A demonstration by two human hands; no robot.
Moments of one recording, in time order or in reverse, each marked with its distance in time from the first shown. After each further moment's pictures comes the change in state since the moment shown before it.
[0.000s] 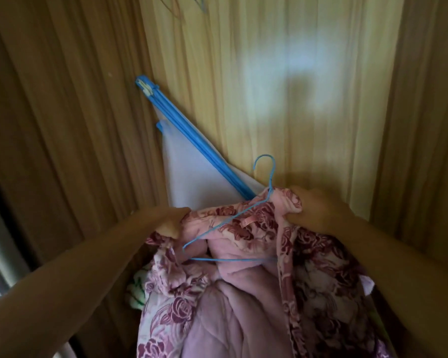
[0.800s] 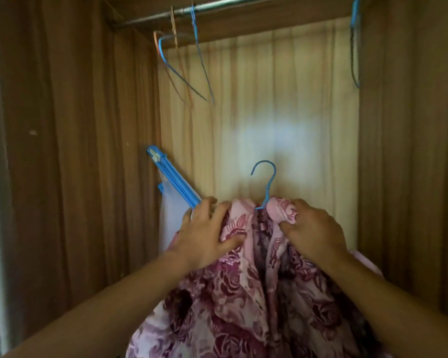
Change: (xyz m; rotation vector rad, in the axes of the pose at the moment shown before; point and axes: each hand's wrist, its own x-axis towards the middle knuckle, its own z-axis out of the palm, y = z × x) left_hand -0.050 0.084 -0.067 -0.090 1.057 0.361; right_hand -0.008 -0.079 -0.101 0.017 0.483 0.187
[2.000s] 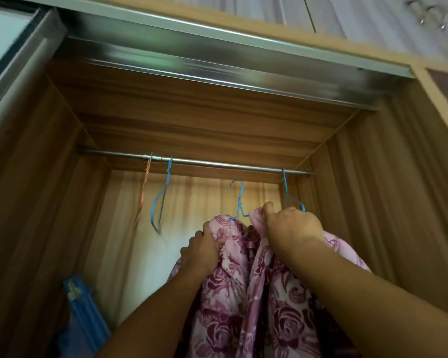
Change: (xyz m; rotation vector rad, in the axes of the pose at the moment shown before) left_hand 0.281 0.020 -0.084 -0.447 0.253 -0.163; right_hand 0.121 -0.159 -0.215 -0.945 0.336 -0.026
